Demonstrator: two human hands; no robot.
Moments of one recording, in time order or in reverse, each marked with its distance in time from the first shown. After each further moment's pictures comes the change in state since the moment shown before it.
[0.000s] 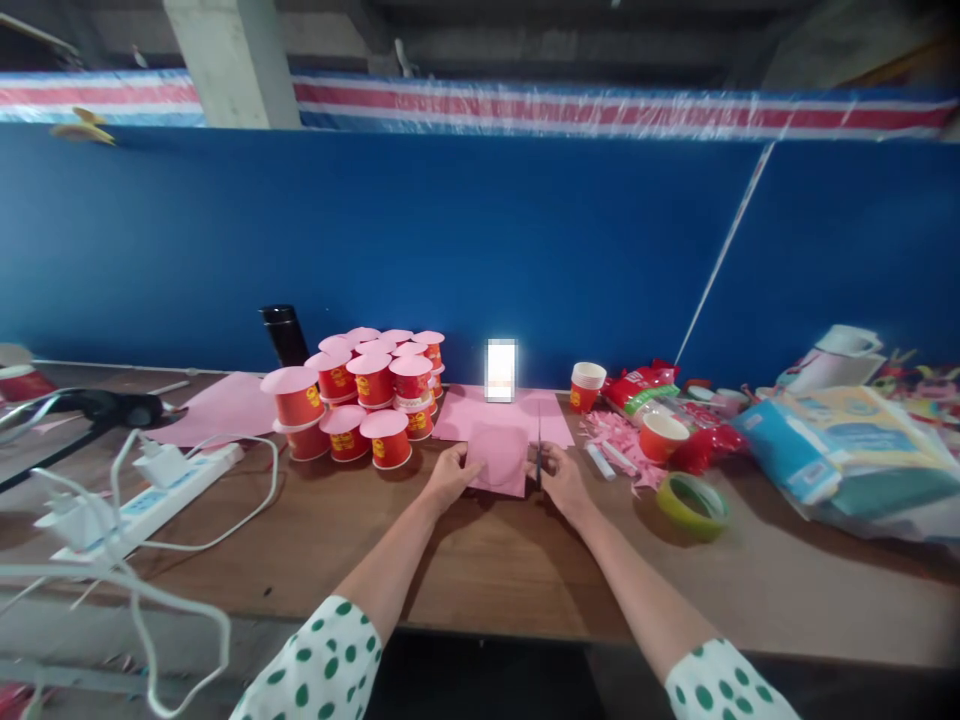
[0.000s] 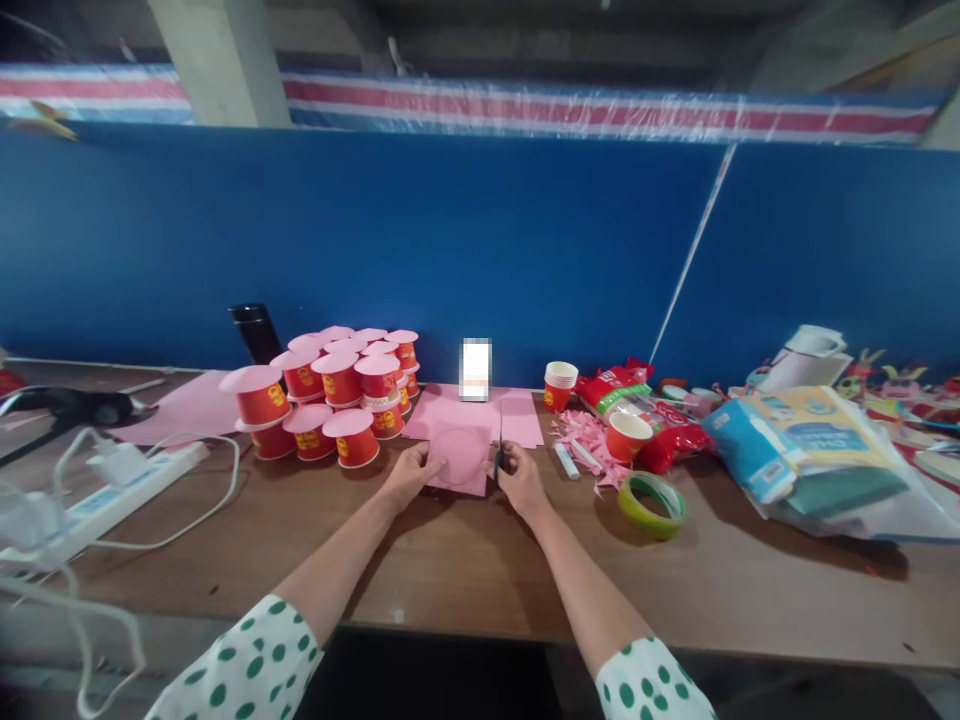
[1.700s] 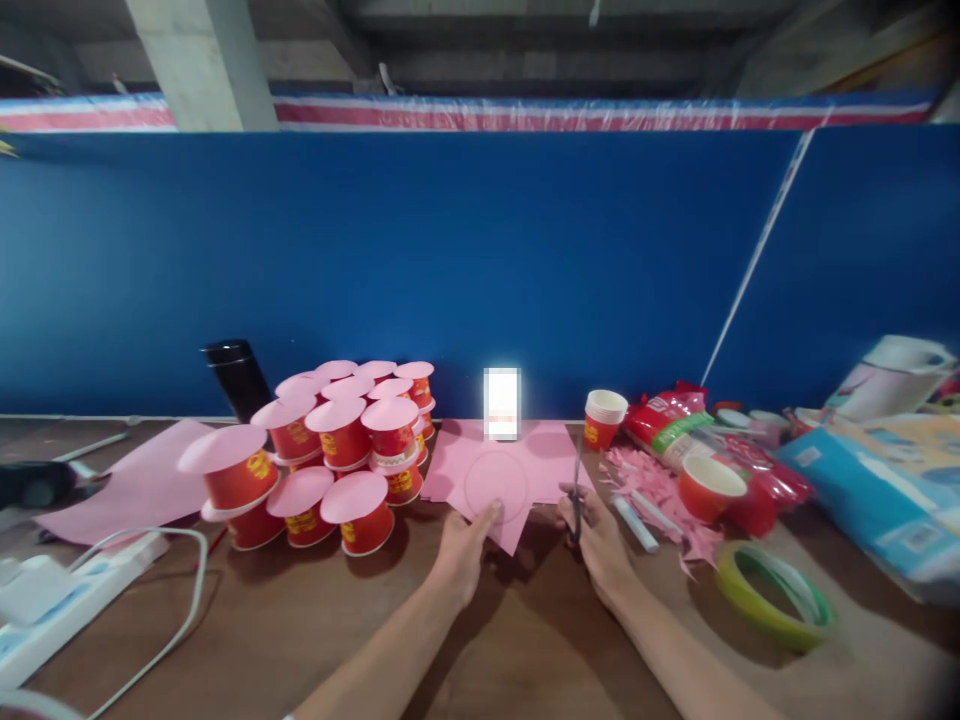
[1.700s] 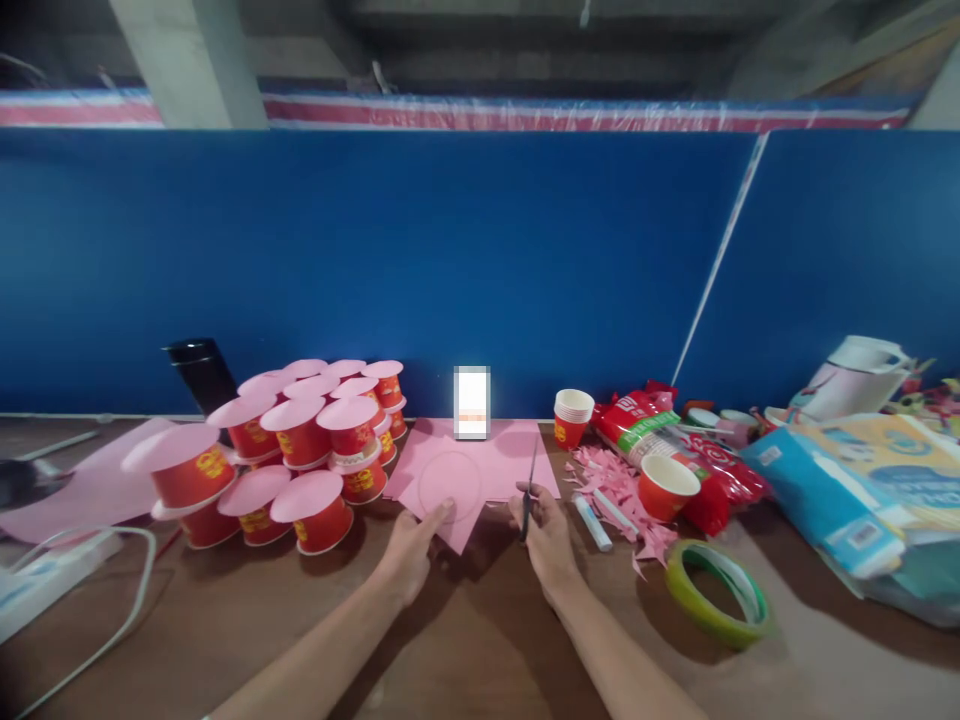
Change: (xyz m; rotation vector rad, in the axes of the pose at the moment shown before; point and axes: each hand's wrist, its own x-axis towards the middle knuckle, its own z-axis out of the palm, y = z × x) left_hand 0.025 -0.009 0.034 -0.367 0.199 -0.241; right_hand 0.028 0.006 0.000 0.131 0.251 0.182
